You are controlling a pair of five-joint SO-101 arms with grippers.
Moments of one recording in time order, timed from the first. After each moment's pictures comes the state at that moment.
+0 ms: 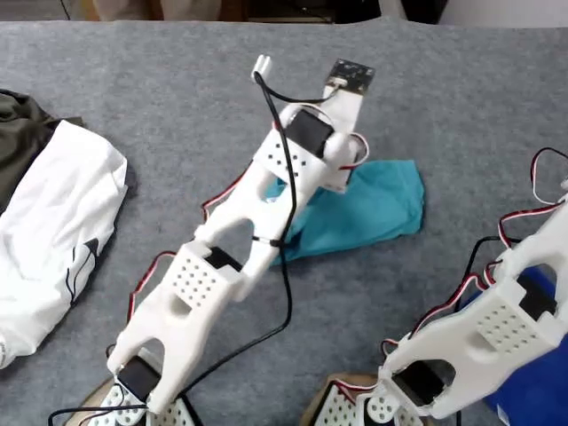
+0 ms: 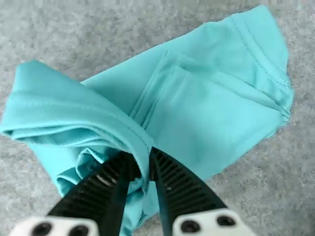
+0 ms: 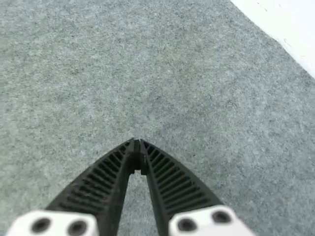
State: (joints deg) left arm 34.5 50.6 -73.4 97.1 5.0; right arm 45.9 27.0 -9.5 32.6 2.1
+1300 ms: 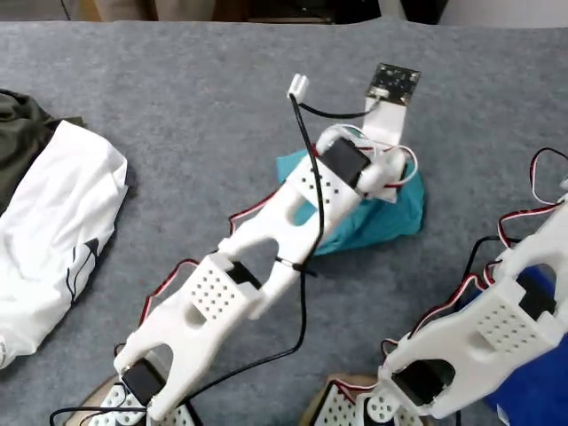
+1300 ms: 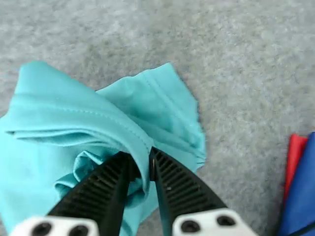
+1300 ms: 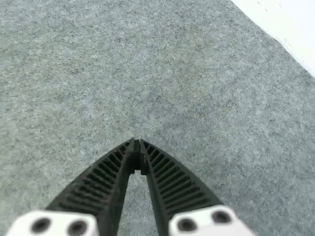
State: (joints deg) left arm 43.0 52.8 -74.5 80.0 12.5; right arm 45.9 27.0 -9.5 32.6 2.1
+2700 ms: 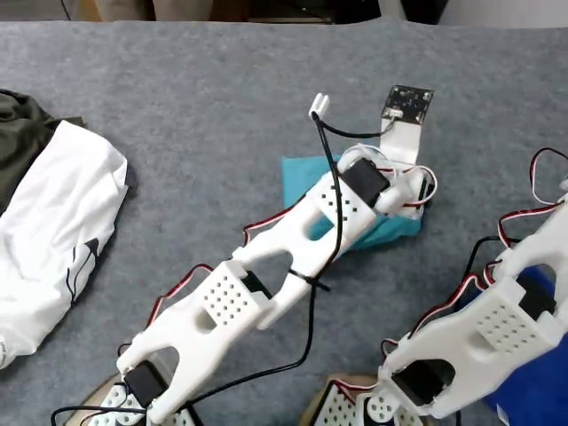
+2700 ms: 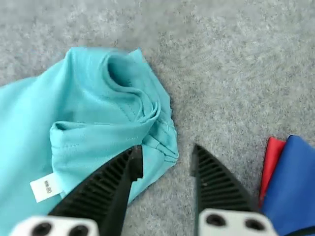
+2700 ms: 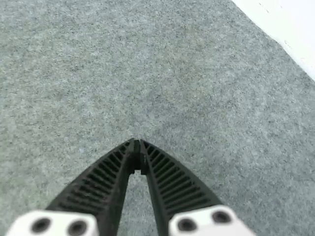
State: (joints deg) left arm 46.7 56.9 -74.5 76.3 20.8; right arm 45.9 27.0 -9.5 32.7 3.3
